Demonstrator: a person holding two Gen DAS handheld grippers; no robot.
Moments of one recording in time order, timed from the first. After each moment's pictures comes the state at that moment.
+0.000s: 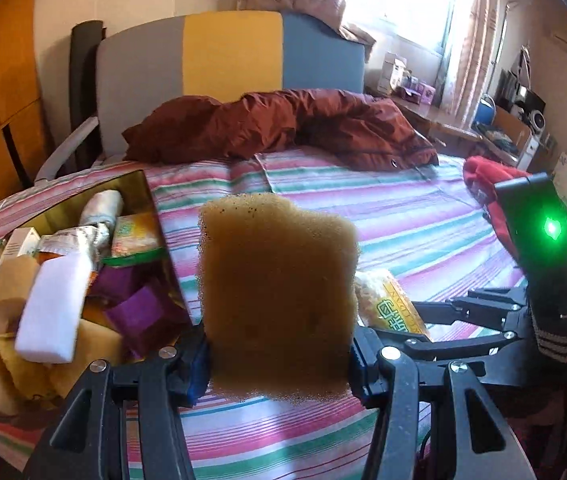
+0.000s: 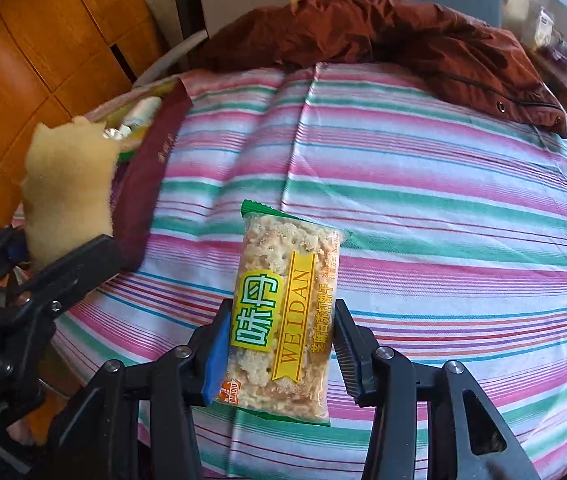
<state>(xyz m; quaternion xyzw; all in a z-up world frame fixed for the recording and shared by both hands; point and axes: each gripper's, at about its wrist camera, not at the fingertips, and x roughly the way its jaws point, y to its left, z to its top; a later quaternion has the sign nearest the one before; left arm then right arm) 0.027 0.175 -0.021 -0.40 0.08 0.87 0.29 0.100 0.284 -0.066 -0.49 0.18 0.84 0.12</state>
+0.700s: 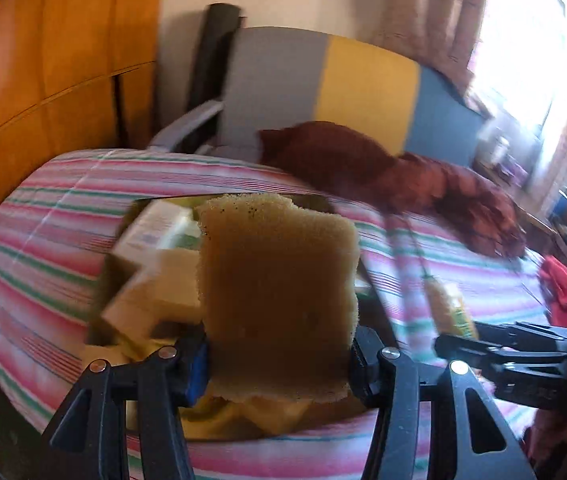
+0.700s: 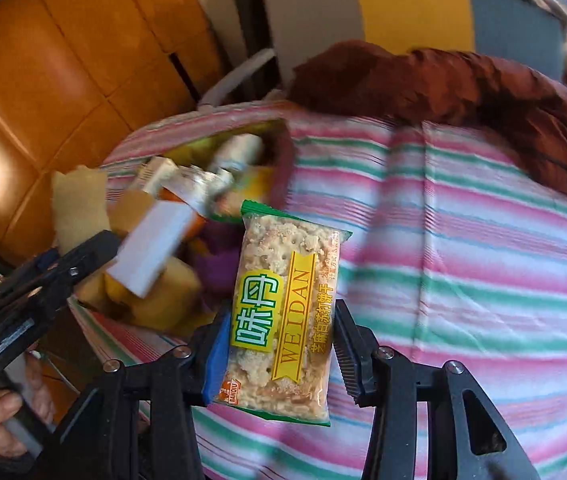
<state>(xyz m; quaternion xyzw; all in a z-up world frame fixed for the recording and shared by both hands) -0.054 0.024 -0.005 -0.40 -0.02 0.91 0.13 0.001 0.221 -0.021 -0.46 0.18 0.87 0.02</state>
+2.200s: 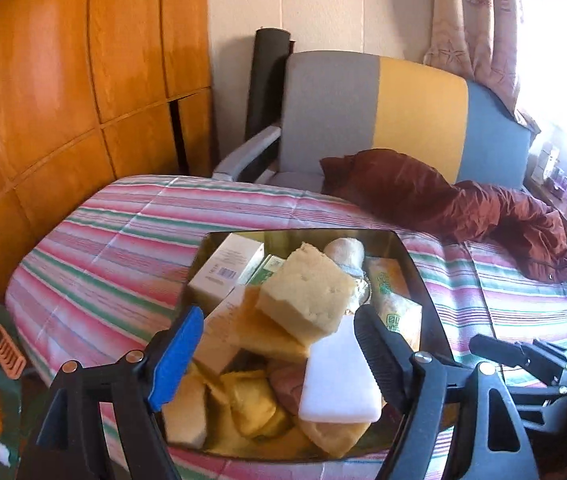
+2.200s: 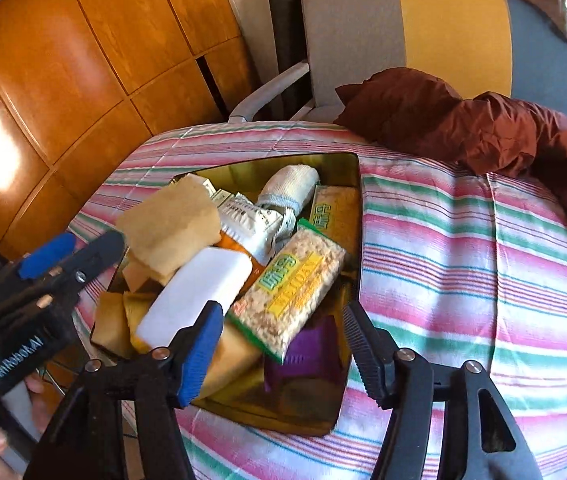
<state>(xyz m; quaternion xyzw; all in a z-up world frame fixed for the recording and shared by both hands) -0.050 0.011 0.022 -0.36 0.01 0.93 0.03 -0.040 0.179 -0.021 -0.43 0.15 0.89 0.01</state>
